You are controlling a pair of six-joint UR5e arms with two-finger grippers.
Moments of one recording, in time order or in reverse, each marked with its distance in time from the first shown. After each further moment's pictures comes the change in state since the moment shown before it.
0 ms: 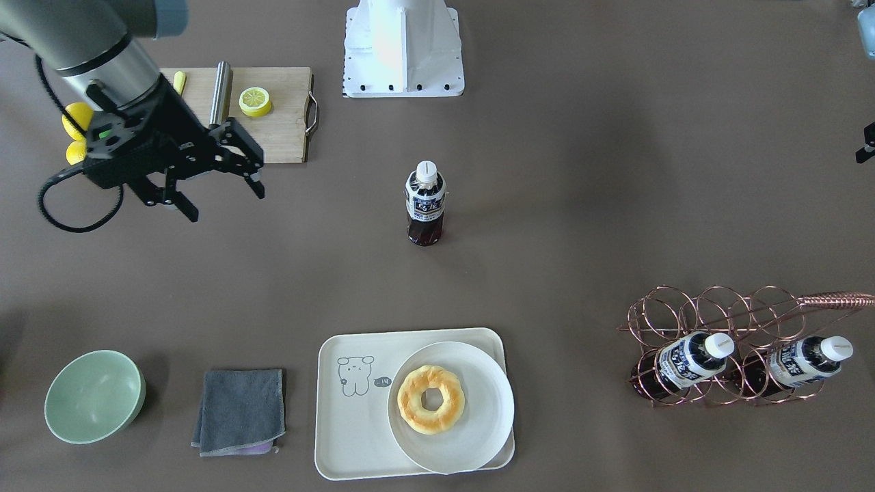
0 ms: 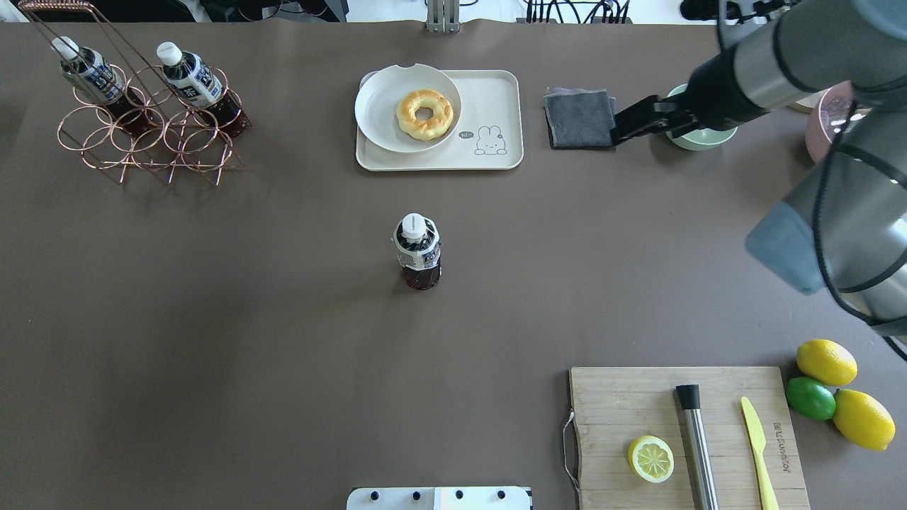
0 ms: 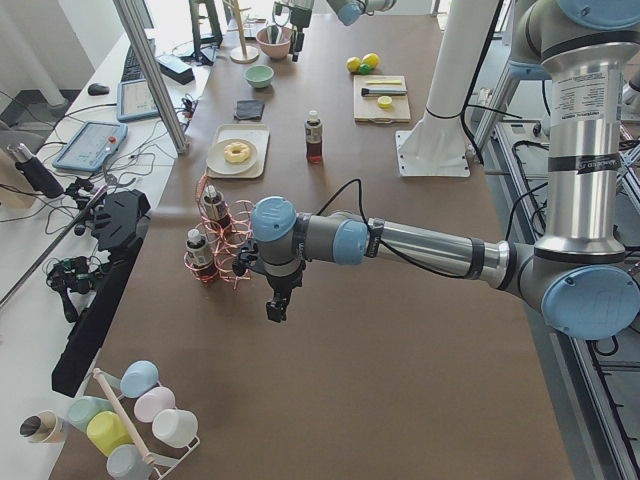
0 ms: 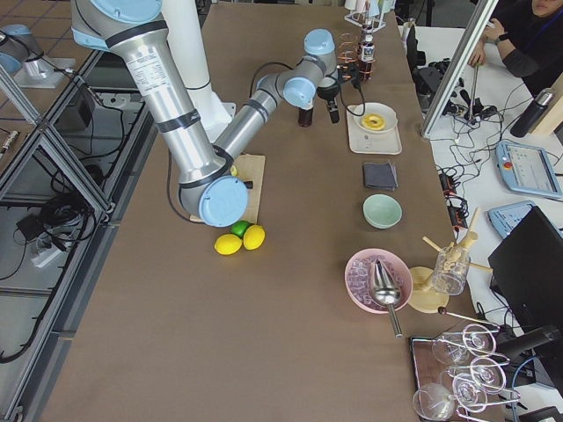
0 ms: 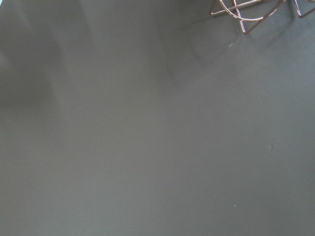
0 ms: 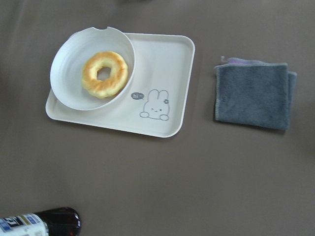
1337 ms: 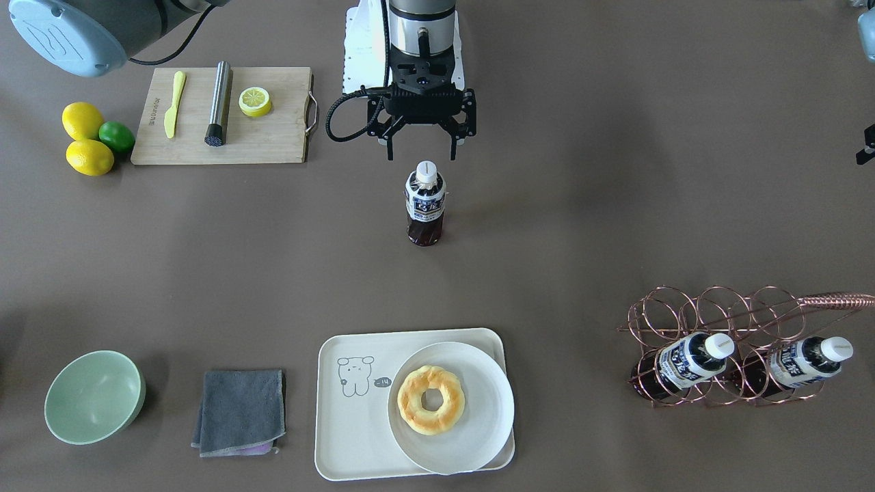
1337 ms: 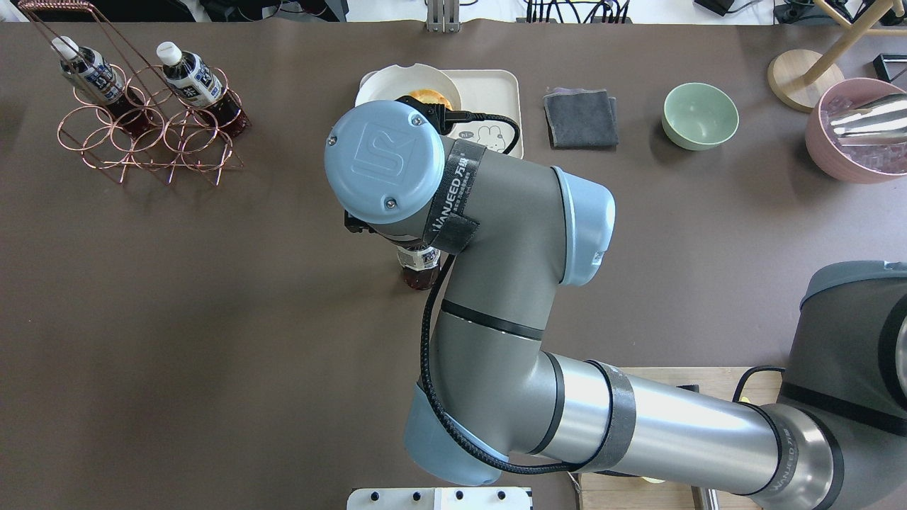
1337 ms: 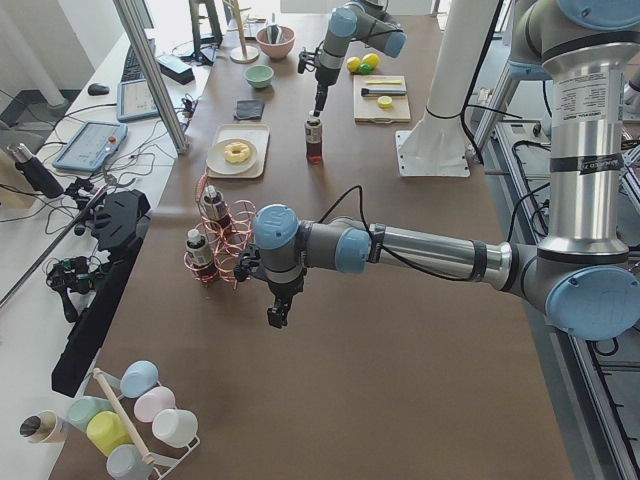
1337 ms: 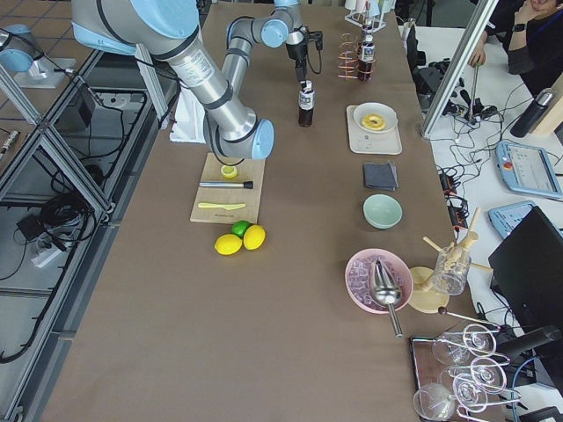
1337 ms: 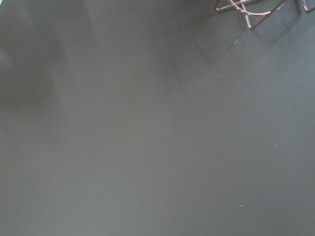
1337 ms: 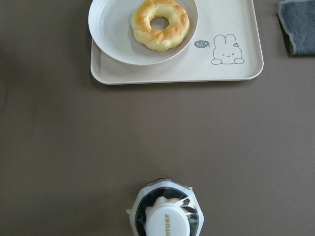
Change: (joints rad) left arm -0.002 0.014 0.020 -0.040 -0.001 0.003; right arm -0.435 0.507 -0.212 -0.475 -0.465 0.389
